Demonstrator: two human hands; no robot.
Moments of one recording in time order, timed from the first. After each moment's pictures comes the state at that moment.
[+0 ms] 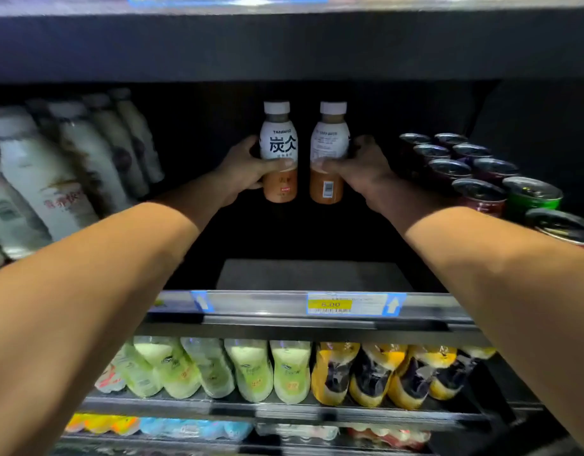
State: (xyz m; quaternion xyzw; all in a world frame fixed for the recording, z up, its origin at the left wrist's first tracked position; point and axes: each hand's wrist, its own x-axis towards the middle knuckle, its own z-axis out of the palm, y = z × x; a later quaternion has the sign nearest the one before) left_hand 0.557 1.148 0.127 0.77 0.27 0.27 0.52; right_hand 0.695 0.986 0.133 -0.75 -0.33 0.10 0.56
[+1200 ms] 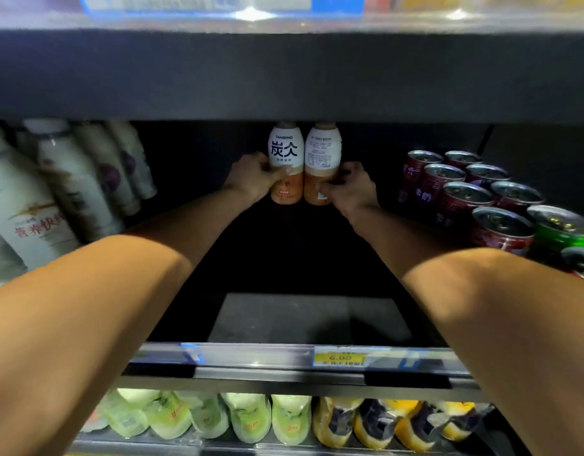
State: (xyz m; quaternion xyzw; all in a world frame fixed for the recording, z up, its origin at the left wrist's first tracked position) left_hand 0.600 1.179 0.120 0.84 0.33 0.28 0.33; right_hand 0.721 1.037 0.106 -0.80 -0.28 0.06 0.53
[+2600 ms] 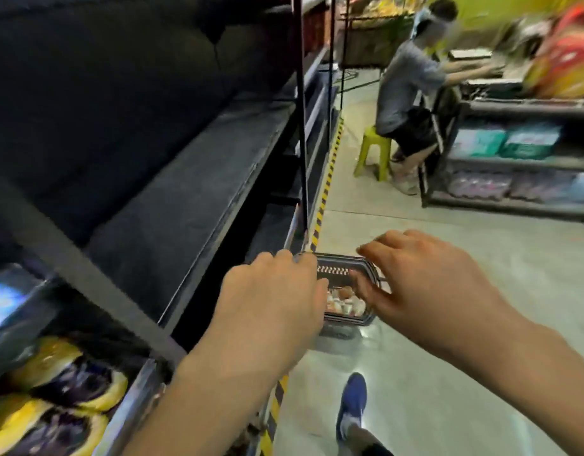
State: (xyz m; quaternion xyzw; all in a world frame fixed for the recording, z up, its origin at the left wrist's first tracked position) left_hand 0.532 0.573 0.102 0.90 -0.42 0.10 -0.01; right_hand 0.456 0.425 0.101 -0.99 0.11 -0.05 -0.02
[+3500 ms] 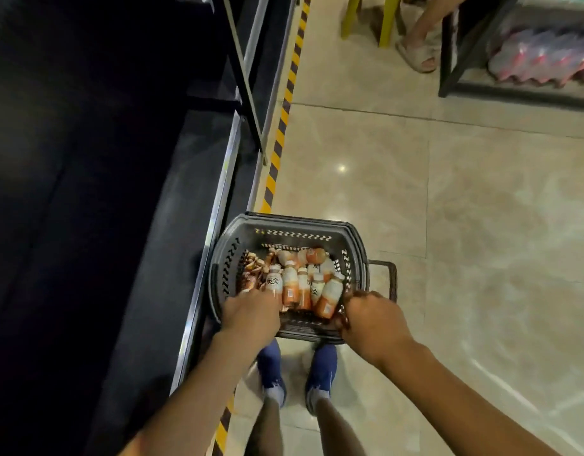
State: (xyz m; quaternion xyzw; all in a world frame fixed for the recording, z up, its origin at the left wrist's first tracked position) left_hand 0.918 0.204 -0.361 0.88 -0.29 -0.36 -0.13; right_hand 0.799 0.060 -0.353 -0.92 0.21 0.29 0.16
